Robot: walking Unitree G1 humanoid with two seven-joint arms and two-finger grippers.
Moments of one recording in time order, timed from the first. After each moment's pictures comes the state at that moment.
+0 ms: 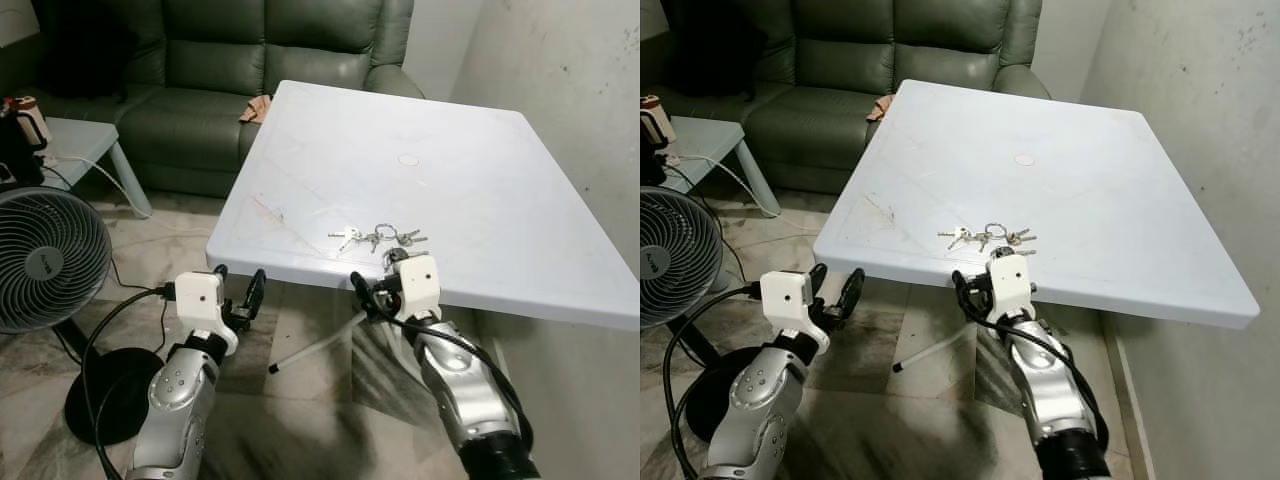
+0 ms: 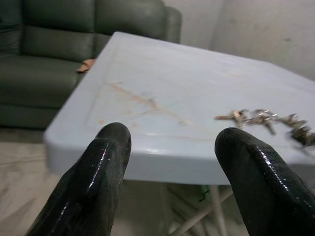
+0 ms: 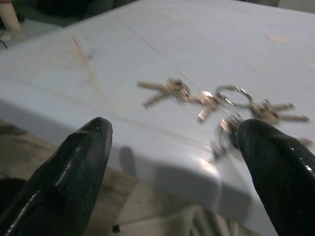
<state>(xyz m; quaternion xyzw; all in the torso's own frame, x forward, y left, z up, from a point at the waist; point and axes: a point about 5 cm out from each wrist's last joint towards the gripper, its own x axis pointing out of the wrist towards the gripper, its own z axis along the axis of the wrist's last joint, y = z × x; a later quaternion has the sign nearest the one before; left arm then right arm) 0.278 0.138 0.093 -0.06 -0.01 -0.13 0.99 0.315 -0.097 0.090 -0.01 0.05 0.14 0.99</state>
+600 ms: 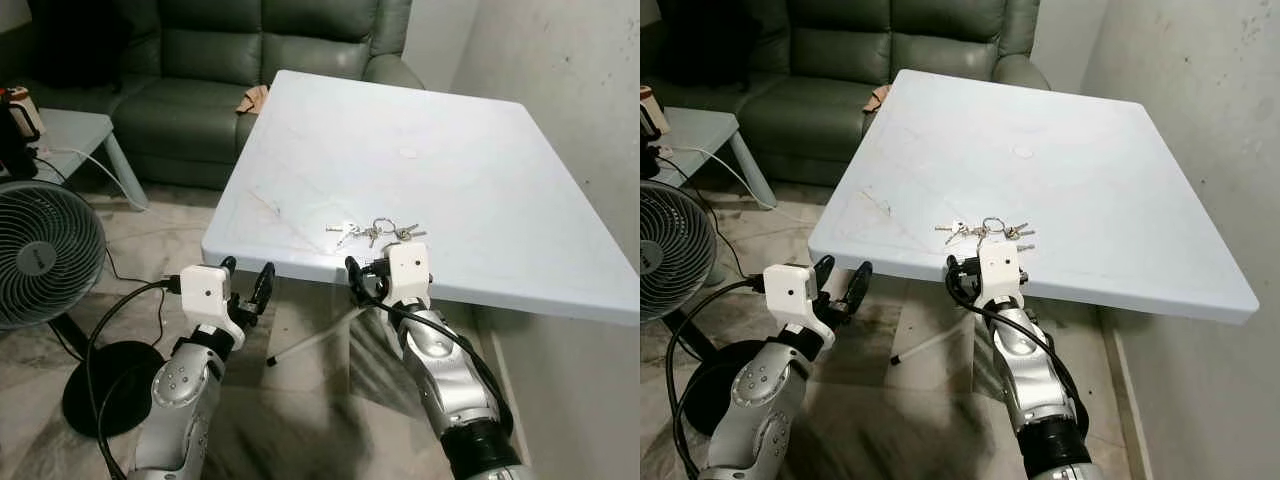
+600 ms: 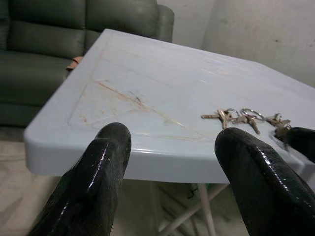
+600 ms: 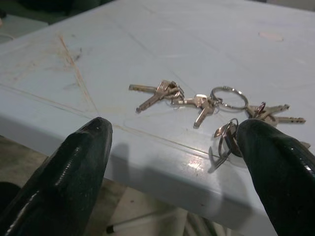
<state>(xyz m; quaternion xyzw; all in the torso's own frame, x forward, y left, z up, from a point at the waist) 0.269 0.134 0.107 -0.06 -0.03 -0.14 0.99 0.323 -0.092 0.102 -0.02 0.05 0.11 0.99</state>
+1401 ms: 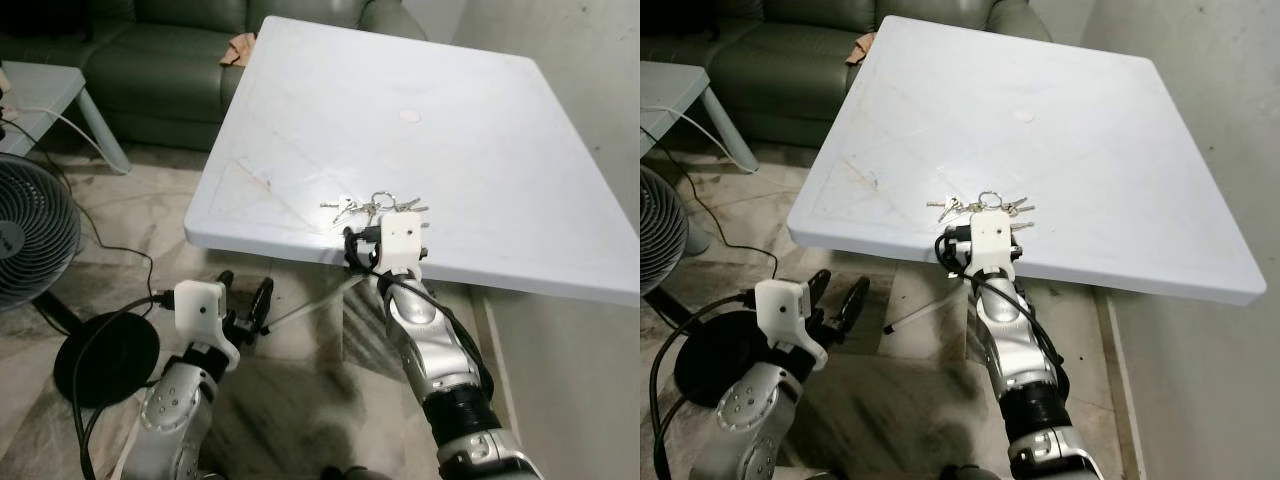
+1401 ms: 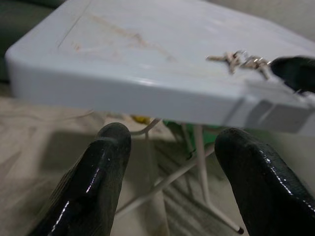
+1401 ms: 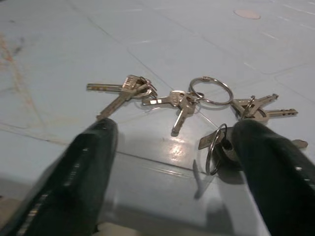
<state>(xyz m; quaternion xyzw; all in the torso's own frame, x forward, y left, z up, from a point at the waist) 0.246 0.139 0.100 -0.06 0.01 -0.13 0.99 0.345 -0.081 0.131 -0.02 0.03 0.04 1.00</state>
